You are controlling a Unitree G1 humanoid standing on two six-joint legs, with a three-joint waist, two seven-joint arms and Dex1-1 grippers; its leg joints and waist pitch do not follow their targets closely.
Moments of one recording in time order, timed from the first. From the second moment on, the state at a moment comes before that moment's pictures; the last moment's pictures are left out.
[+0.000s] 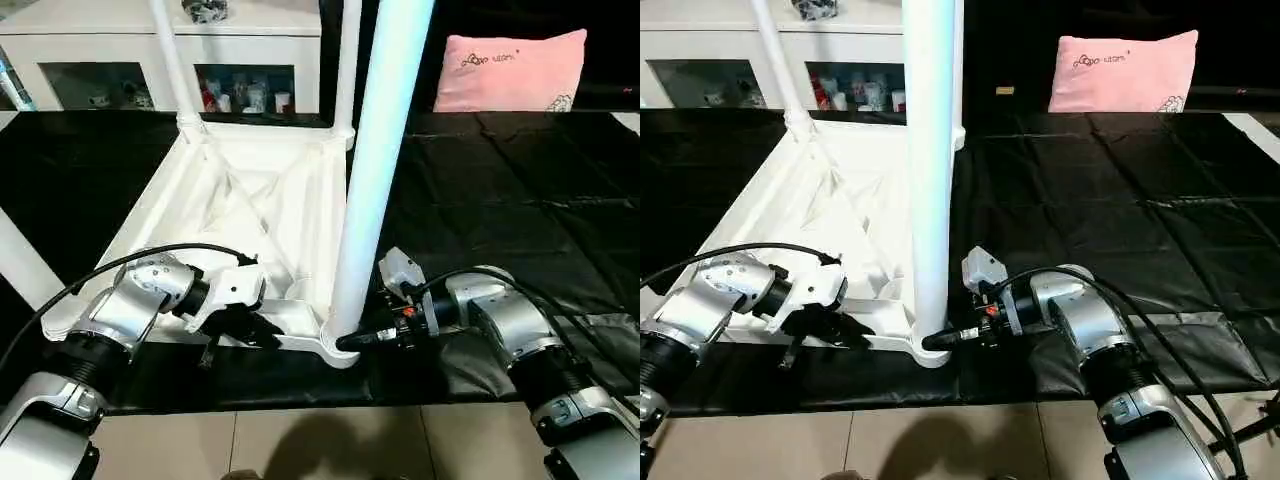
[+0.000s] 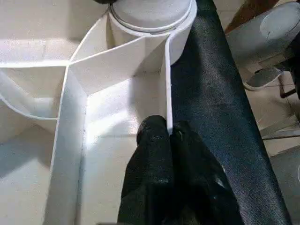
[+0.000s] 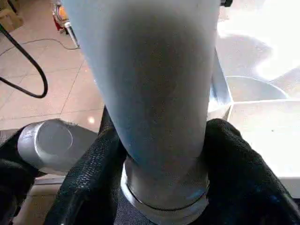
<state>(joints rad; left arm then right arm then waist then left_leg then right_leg) -0.57 0.56 -0.37 0.55 0.00 -0.05 -1.50 -0.55 -0.33 0.28 0.56 0.17 0.14 1.43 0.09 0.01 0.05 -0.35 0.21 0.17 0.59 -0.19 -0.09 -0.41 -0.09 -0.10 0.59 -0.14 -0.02</state>
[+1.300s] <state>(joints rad) -0.59 0.36 -0.24 0.52 0.06 0.32 -0.97 -0.54 -0.16 0.08 0.62 0.08 0.20 0.75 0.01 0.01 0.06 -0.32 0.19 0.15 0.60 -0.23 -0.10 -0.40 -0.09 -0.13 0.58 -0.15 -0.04</state>
